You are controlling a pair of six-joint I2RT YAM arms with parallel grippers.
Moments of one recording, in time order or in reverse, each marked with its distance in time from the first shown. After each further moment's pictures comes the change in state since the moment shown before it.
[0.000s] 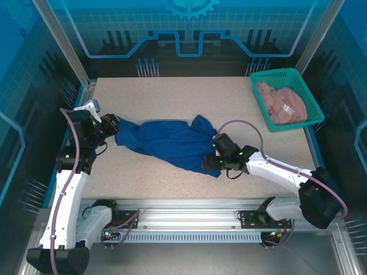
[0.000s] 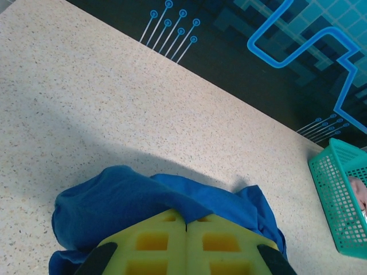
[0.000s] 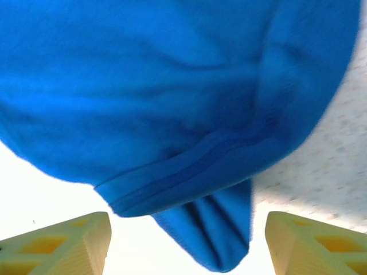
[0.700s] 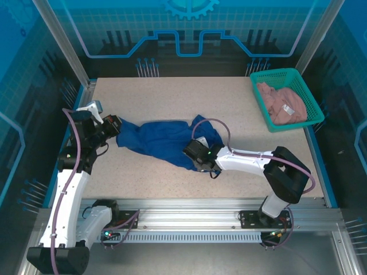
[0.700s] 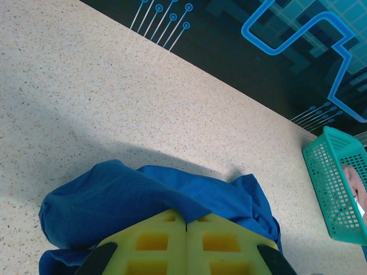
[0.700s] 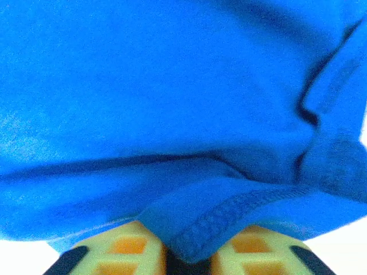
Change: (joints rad) left arm 0.001 0.004 -0.017 0.006 0.042 0.006; right arm 0.203 0.340 0.245 -0.101 0.414 -0.013
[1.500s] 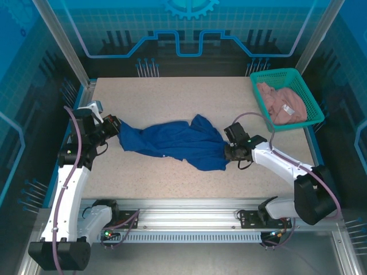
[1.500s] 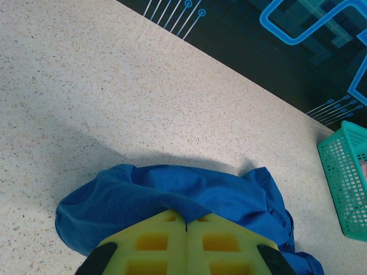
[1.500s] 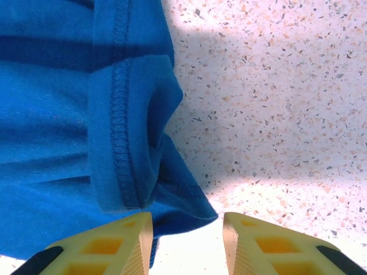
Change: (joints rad) left arm 0.027 0.042 0.013 -0.033 0.008 0.022; right arm -0.457 -0.307 -0.182 -0.025 -0.307 -0.104
